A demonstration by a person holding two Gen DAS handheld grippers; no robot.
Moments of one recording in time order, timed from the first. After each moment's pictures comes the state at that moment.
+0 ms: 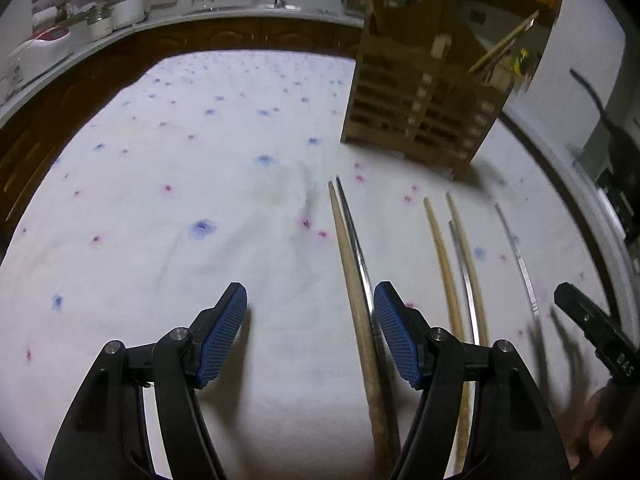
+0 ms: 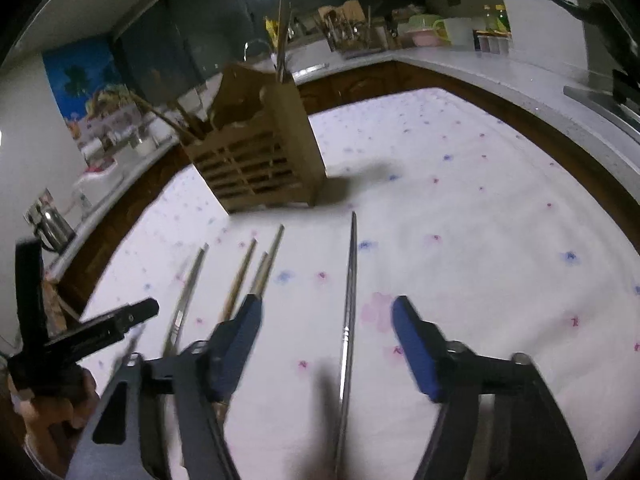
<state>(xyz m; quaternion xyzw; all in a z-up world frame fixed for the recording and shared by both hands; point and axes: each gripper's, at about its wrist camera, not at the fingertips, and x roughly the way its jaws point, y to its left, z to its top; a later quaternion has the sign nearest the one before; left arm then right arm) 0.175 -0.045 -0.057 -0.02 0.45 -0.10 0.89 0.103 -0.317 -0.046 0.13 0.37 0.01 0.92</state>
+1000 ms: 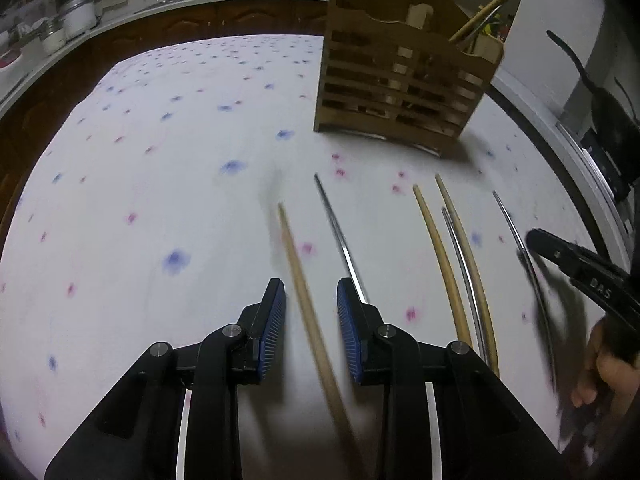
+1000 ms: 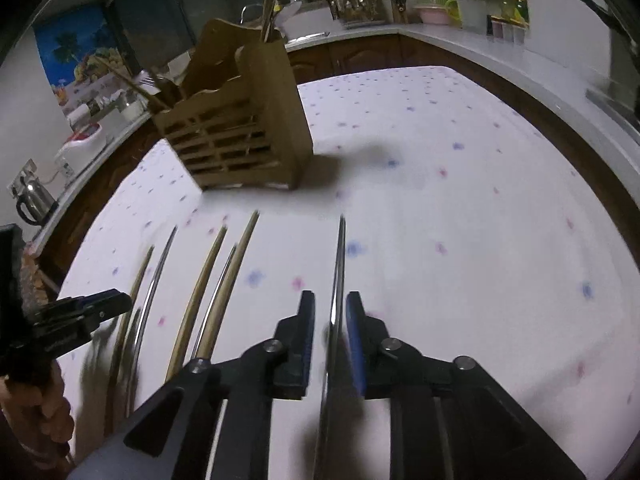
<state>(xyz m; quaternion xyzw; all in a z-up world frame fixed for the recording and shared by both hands) 0.209 -0.054 -0.056 0.02 0.49 -0.16 0.86 0.154 -0.322 -0.054 0.09 0.43 0.01 0.90</state>
